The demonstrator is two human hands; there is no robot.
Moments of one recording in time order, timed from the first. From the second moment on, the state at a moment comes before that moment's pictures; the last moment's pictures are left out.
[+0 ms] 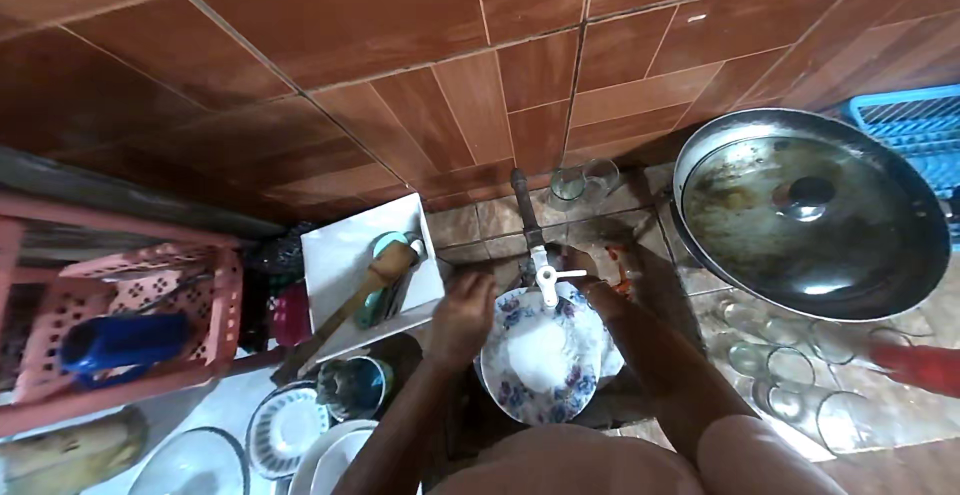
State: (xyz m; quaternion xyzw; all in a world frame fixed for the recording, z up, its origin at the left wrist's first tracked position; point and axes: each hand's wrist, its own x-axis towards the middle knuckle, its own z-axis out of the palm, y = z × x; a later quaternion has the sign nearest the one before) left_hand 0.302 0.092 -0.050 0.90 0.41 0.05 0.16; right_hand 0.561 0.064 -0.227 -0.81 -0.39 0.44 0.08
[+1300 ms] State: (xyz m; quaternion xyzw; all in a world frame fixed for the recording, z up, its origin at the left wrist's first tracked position) left_hand 0.325 0.014 -0.130 0.70 0.44 0.02 0.56; right_hand 0.546 -0.154 -0.044 -0.79 -0.35 0.33 0.38
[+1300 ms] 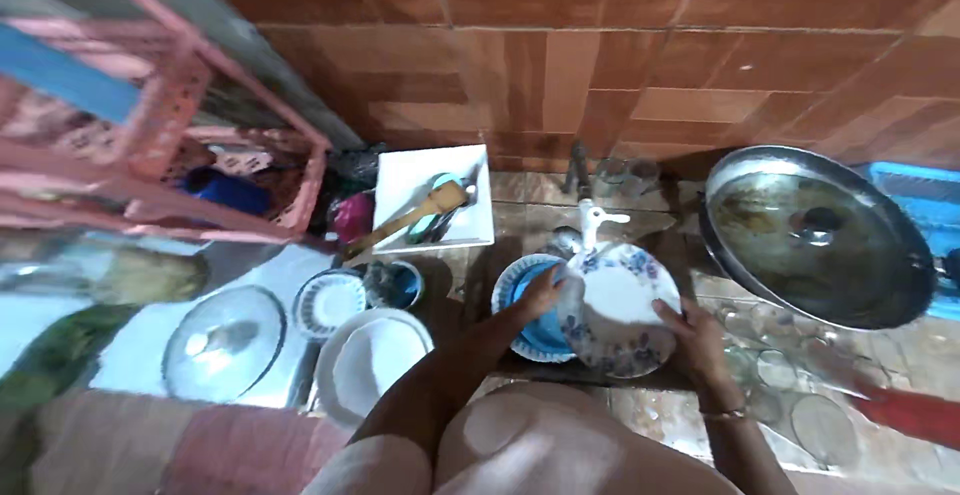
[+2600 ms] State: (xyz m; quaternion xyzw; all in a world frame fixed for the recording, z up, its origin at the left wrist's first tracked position) left_hand 0.043 -0.047 0.013 0.44 0.73 0.40 0.33; right_hand 0.503 -0.116 -0.160 -0.81 -0.39 0.43 0.05
